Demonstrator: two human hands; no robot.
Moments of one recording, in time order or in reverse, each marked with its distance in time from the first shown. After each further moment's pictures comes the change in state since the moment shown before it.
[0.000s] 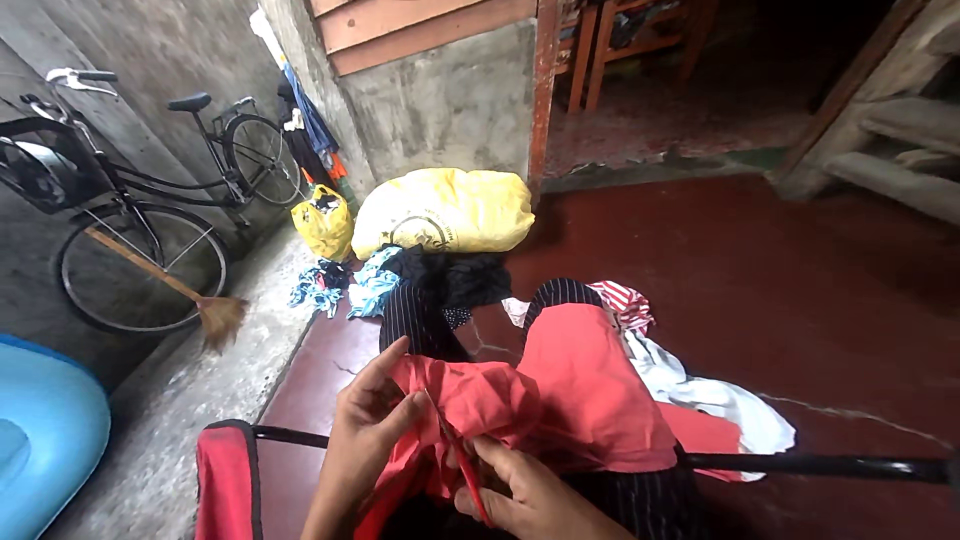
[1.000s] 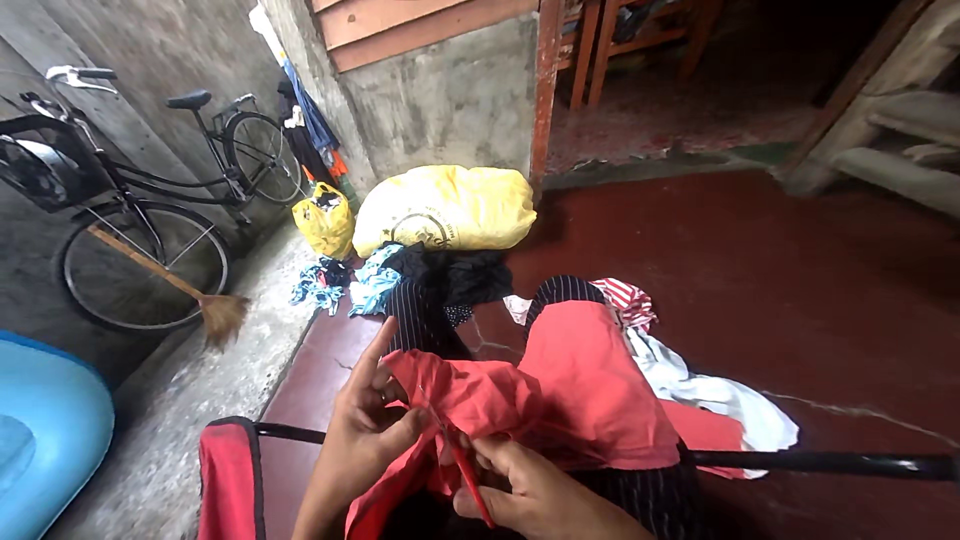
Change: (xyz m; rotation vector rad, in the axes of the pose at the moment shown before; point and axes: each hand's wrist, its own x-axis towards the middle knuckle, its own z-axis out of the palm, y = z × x) left_hand 0.000 0.012 -0.006 0.019 -0.145 0.047; right_hand 0.006 -0.009 -0.006 0.063 -0.085 -0.009
